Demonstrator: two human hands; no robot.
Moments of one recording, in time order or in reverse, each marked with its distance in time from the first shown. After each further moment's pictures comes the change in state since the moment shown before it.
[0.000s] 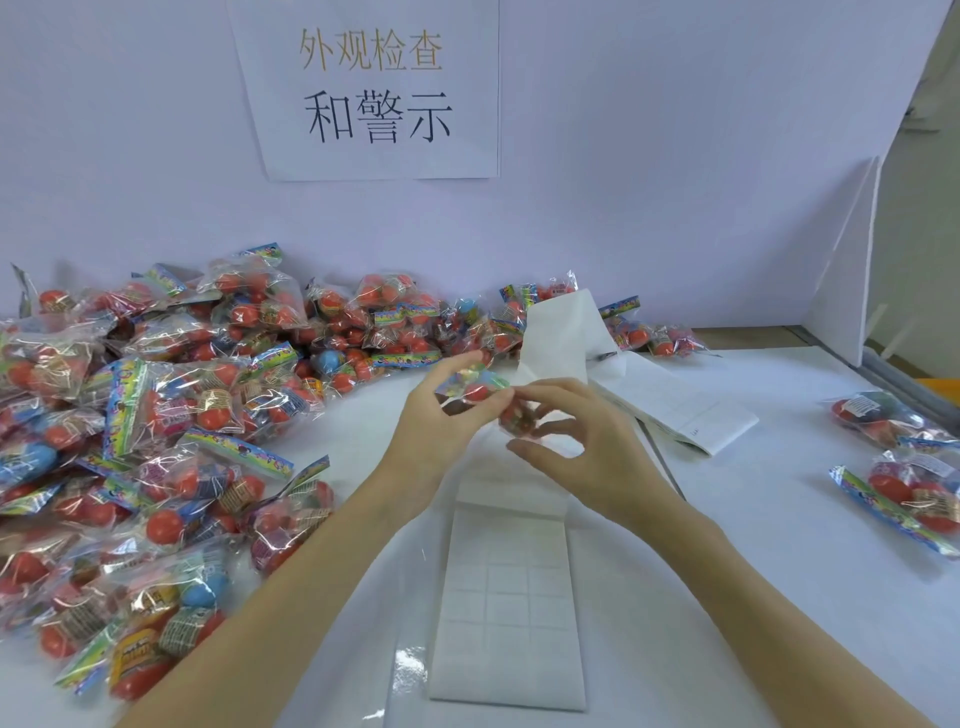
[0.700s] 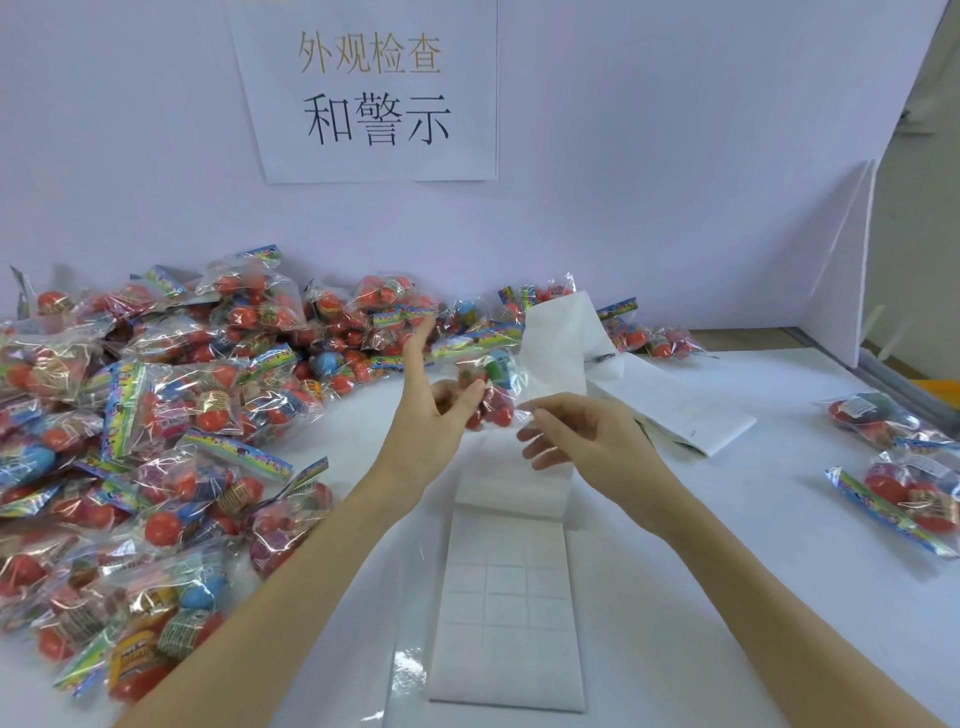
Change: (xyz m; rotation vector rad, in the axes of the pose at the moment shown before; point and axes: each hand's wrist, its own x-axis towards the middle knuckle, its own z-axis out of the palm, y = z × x) left_hand 0.001 -0.003 -0.006 0.111 0.021 0.125; right_hand 0.006 0.000 -0.006 0.330 -0.018 0.416
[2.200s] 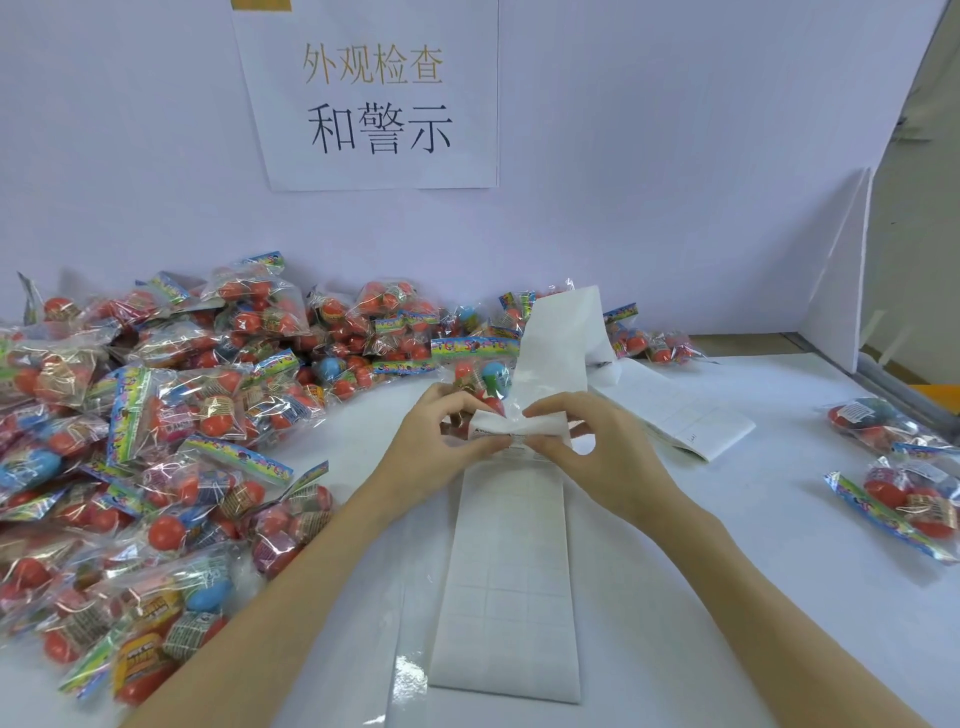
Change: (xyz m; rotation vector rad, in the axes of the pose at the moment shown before) left_hand 0.005 -0.018 -0.014 0.346 -0.162 0.117; right_hand 0.000 0.007 -0.011 -0.563 0.081 -0.336
